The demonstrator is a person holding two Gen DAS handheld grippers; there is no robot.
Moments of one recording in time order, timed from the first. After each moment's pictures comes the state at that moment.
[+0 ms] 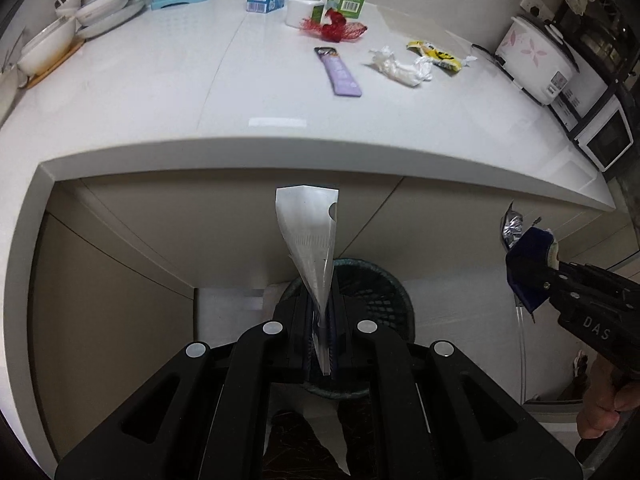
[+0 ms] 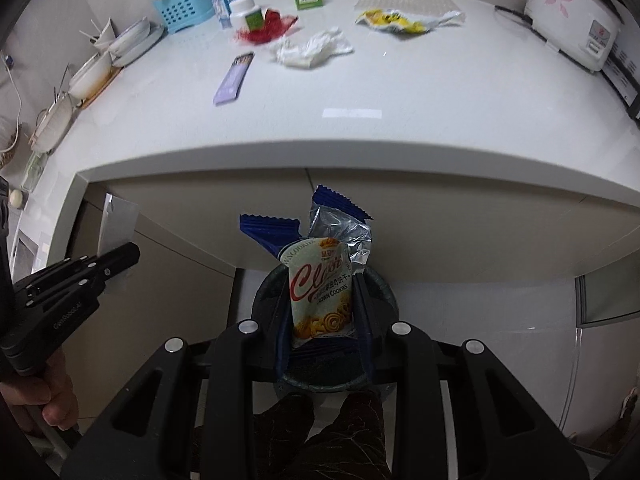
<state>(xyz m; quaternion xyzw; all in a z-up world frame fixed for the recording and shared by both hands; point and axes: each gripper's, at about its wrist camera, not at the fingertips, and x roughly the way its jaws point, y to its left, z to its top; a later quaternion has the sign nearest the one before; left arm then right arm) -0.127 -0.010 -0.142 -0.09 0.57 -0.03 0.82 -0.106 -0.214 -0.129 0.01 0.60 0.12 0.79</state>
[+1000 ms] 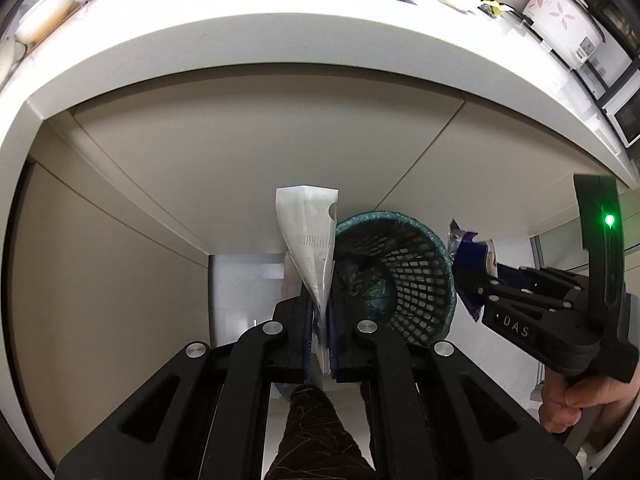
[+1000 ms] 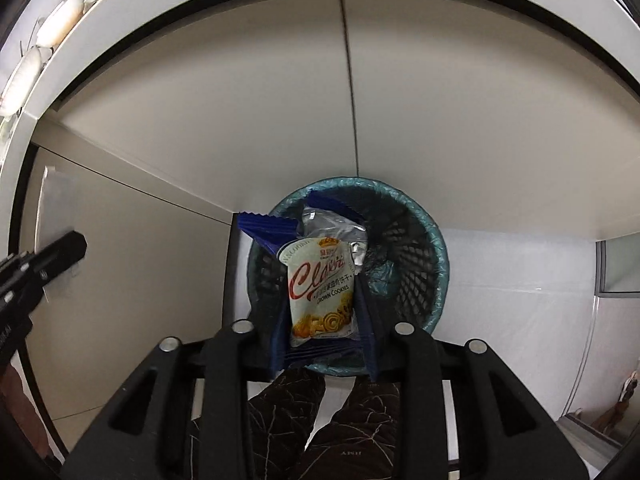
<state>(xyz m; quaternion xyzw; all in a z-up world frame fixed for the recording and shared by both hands) -0.141 0.003 -0.210 -0.07 0.62 -0.02 0.78 -0.116 -0.160 -0.262 0.01 0.68 0.13 0.72</state>
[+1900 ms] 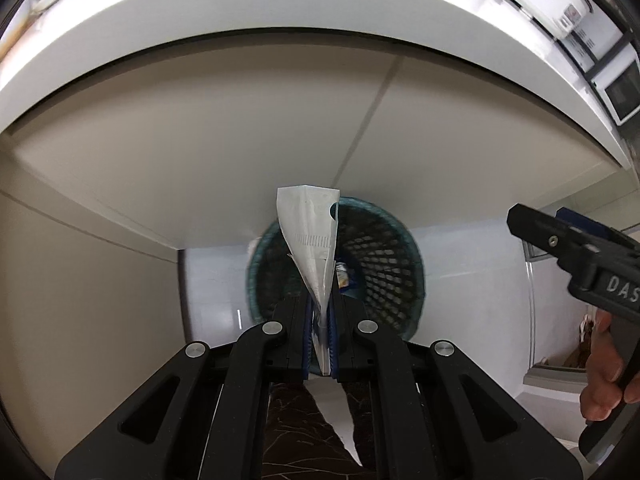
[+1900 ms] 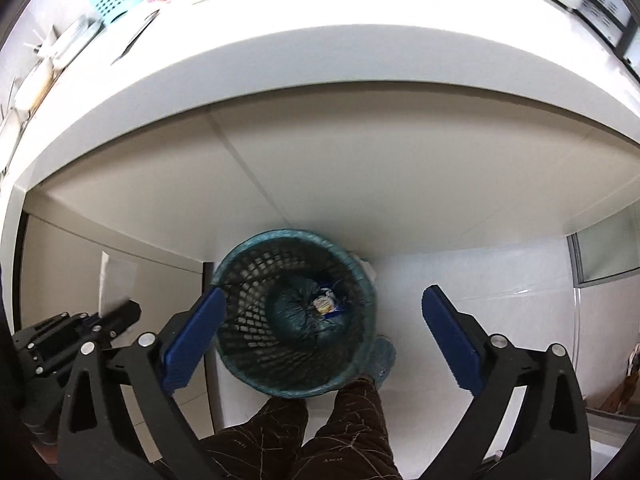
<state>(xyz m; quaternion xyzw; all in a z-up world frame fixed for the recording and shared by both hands) -0.118 -0.080 -0.231 -0.06 0.64 -0.06 0.77 -0.094 -0.257 -0.210 0.03 0.63 0.05 0.77</state>
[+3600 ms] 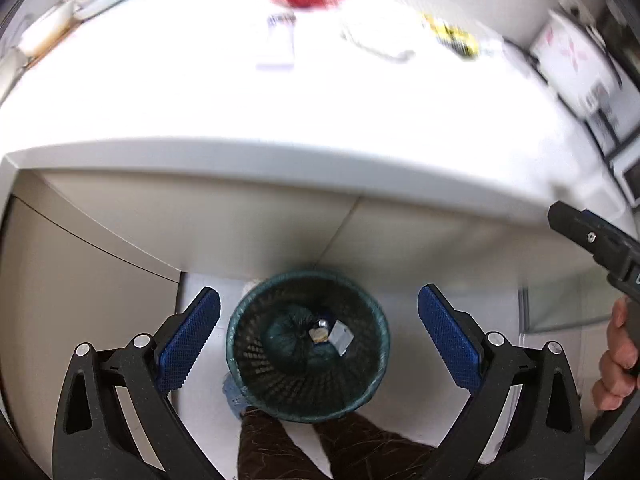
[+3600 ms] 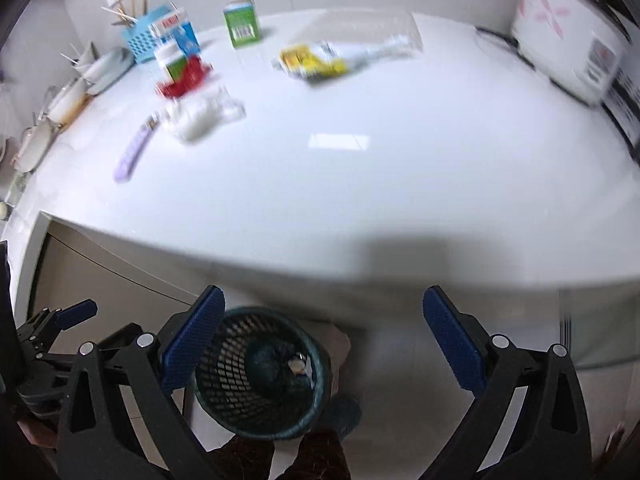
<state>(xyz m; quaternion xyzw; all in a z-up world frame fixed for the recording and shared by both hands) -0.069 -0.094 -0.174 -0.12 0.58 0.04 0.80 -0.003 -0.312 -0.137 -0.01 0.56 0.14 0.82</state>
